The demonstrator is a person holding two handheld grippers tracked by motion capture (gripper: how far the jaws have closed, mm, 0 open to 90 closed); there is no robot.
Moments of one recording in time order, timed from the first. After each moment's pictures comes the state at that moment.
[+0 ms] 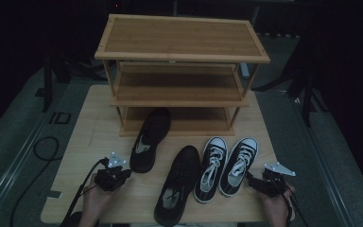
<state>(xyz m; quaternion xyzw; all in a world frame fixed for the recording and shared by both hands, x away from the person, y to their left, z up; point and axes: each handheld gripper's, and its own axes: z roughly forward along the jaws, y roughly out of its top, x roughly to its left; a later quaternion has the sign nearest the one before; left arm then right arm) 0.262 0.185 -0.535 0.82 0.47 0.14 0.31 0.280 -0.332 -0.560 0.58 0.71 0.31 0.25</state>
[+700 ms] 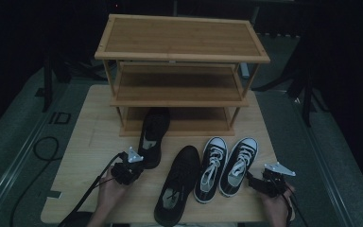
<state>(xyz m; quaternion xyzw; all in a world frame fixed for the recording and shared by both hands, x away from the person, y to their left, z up) 0.286 0.144 -0.531 0.84 0.43 0.15 0.29 0.280 -0.332 -0.560 0.58 0.71 0.31 0.25</state>
